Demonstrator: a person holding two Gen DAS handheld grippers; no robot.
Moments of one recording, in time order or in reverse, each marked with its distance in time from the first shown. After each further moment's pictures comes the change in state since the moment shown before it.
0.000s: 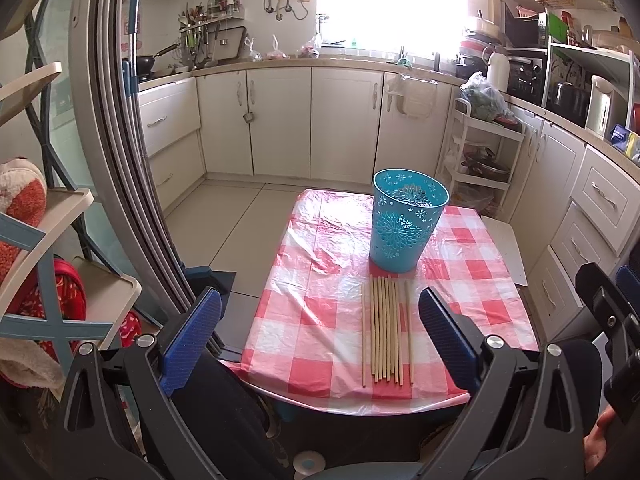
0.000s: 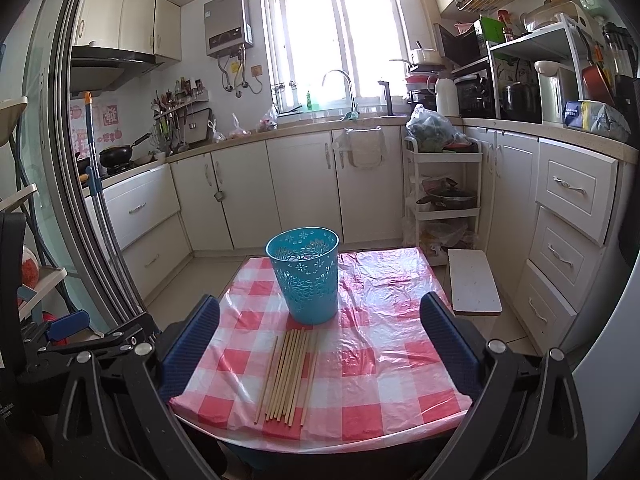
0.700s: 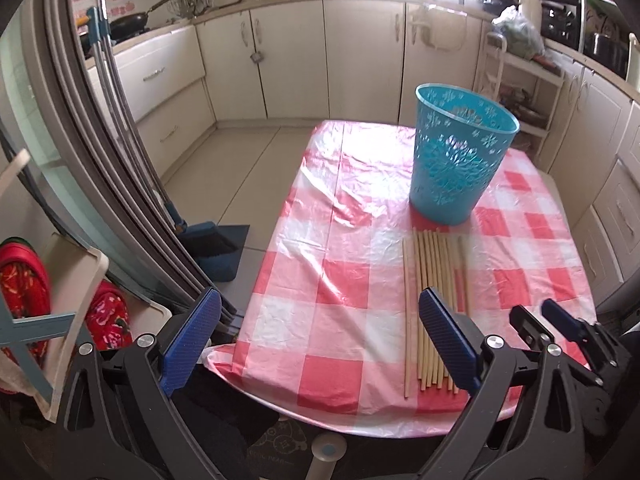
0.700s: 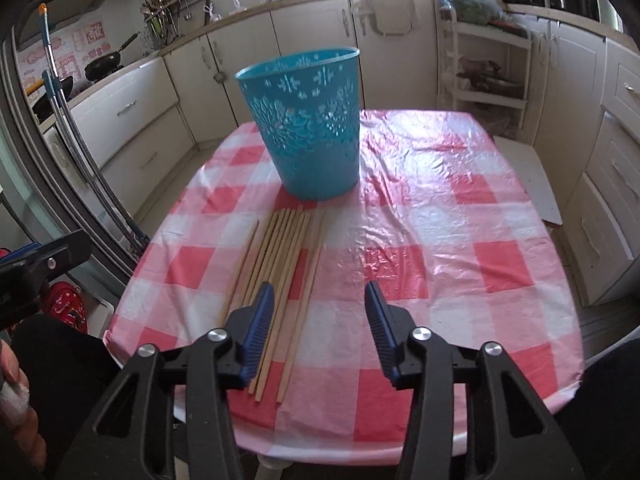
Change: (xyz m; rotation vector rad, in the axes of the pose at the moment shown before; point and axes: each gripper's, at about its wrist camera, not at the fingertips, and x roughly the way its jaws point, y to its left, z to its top) left arm 0.141 -0.003 -0.022 0.036 0.235 0.104; right arm 0.184 -0.014 -0.093 0.001 0.451 0.083
